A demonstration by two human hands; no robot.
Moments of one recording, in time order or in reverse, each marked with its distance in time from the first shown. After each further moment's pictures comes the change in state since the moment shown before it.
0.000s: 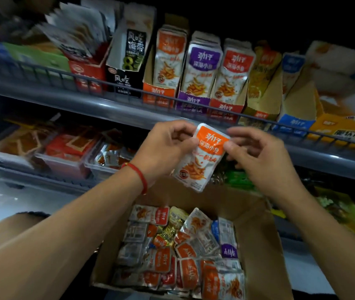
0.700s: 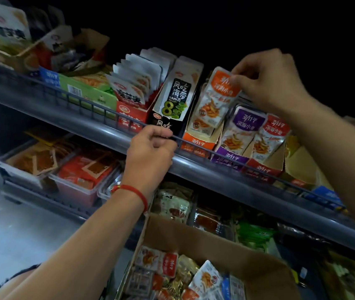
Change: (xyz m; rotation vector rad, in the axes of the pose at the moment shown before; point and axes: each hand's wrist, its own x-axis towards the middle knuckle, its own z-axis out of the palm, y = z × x) left_hand 0.034 0.004 -0.094 -0.245 0.521 -0.091; right_hand 0.207 -0.150 0.033 -0.671 0.115 -0.519
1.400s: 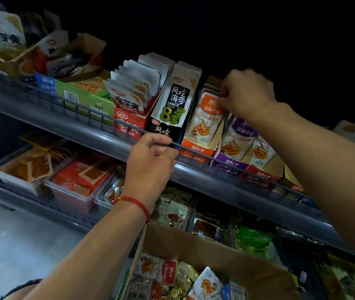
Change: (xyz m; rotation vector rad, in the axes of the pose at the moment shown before) left_hand -0.001 0.003 0.002 -0.051 0.004 -0.074; right_hand 0.022 -0.009 0.043 -0.481 -0.088 0.053
